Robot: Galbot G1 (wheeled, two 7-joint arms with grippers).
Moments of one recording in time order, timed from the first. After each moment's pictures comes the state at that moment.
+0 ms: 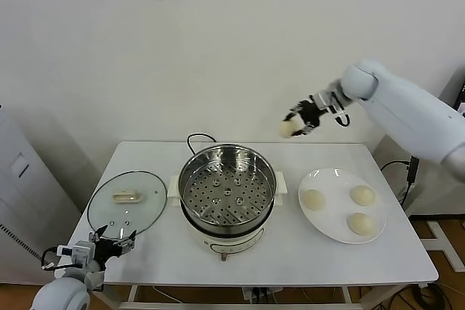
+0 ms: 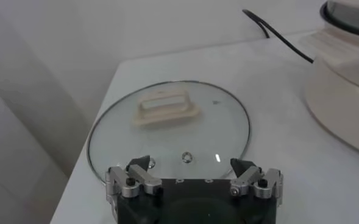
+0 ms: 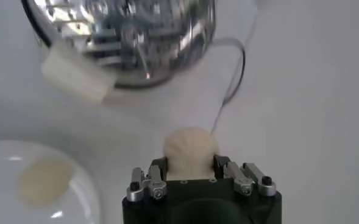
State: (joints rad) left arm 1.41 -0.94 -0.47 -1.84 -0.48 0.43 -0.13; right arm 0.47 1.03 -0.90 0.96 0.06 0.49 -1.16
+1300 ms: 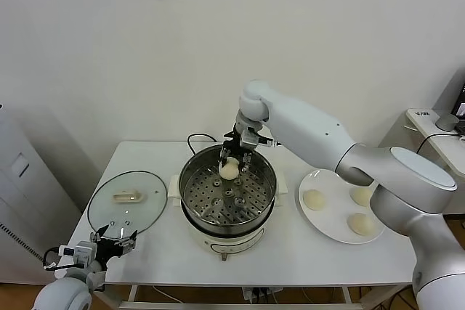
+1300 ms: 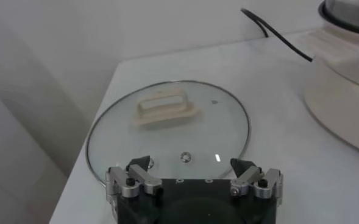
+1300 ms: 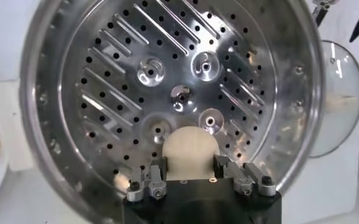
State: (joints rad) left arm 1.40 -0.95 -0.47 -1.83 -0.47 0.42 -0.13; right arm 0.25 1.34 -0.78 0.95 -0.45 0.82 -1.24
